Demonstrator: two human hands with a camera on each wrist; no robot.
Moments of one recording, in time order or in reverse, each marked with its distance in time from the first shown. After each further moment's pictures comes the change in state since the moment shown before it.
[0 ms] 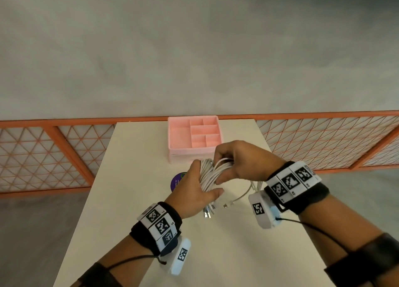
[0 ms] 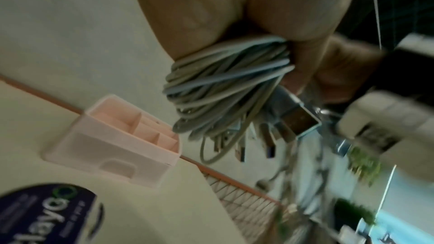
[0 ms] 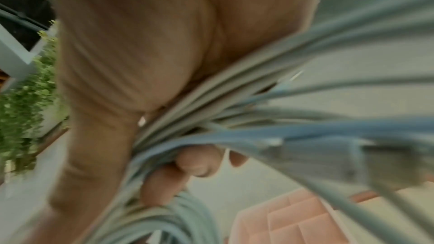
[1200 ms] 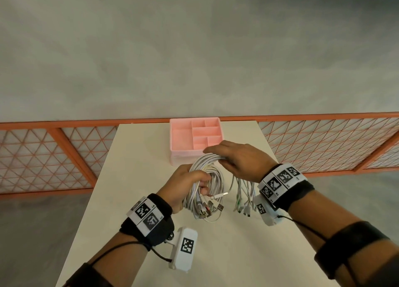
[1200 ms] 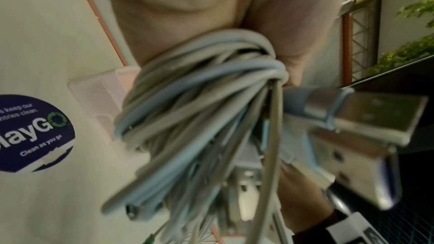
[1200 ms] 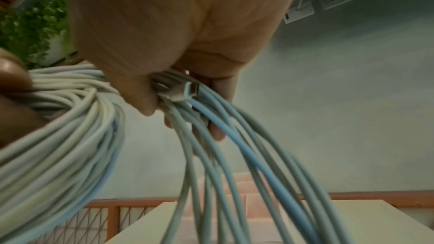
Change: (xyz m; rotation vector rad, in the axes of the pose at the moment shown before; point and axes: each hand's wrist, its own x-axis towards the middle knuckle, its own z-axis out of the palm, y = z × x) left_hand 0.006 0.026 -0.022 -0.644 -0.090 -0.254; right_hand 0.020 0.046 0.015 -0.475 0.166 -0.284
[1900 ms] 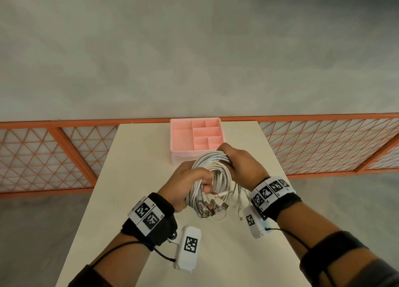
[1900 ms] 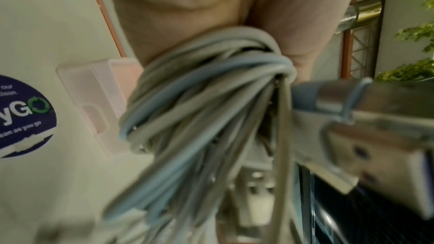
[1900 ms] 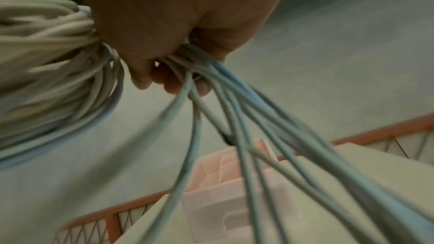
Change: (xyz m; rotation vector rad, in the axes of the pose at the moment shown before) left_hand -0.003 0.013 0.007 -0.077 -0.067 0.031; right_hand -0.001 -0.006 0.027 0.297 0.205 0.204
